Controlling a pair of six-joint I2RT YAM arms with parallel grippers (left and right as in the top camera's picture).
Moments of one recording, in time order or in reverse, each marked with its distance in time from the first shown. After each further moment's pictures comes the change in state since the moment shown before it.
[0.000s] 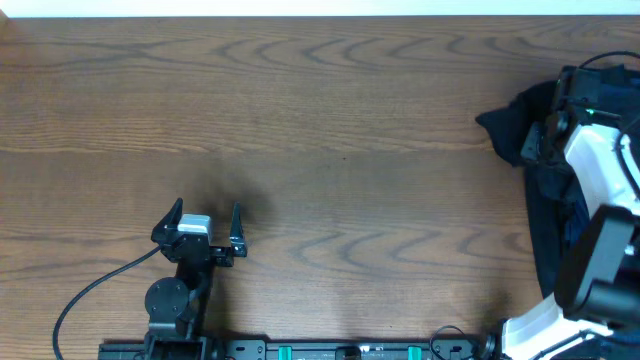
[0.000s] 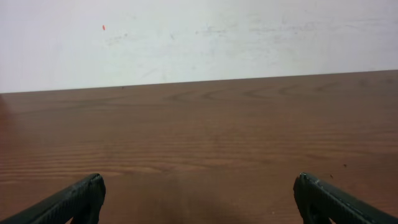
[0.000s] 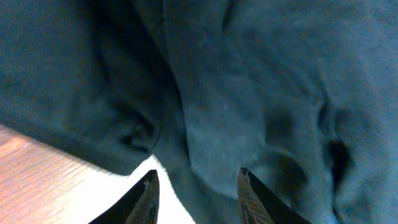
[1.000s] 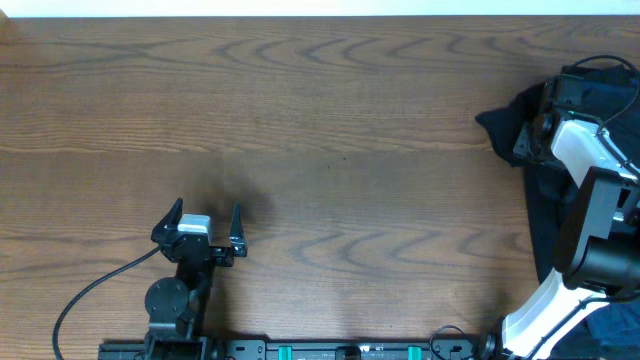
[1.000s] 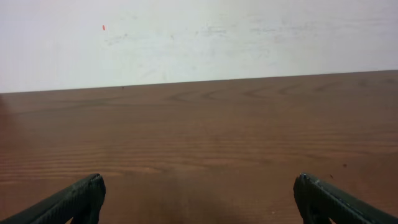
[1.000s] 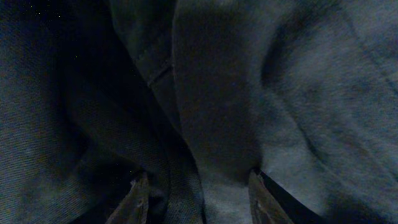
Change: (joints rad) left arm 0.000 0.000 0.000 0.000 0.000 0.000; right arm -0.005 0.142 0.001 0.187 0.013 0.000
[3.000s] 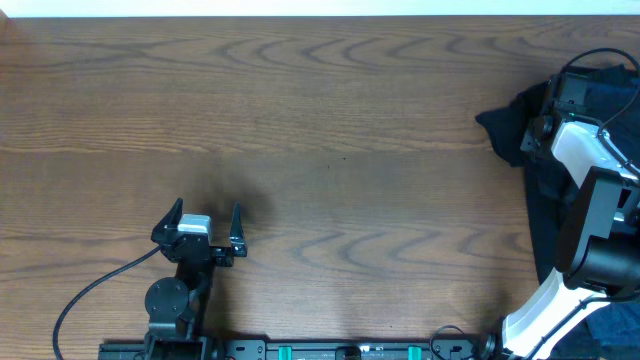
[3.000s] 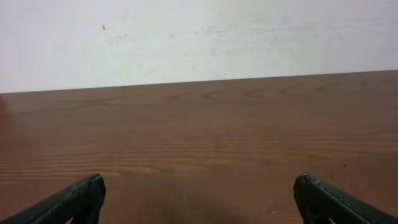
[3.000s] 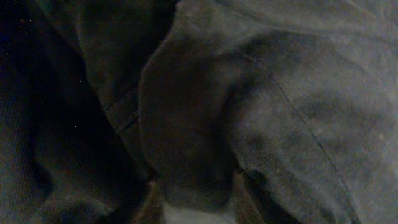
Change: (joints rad) left arm 0.000 0.000 0.000 0.000 0.000 0.000; right arm -0.006 0.005 -0.014 0.106 0.099 -0.100
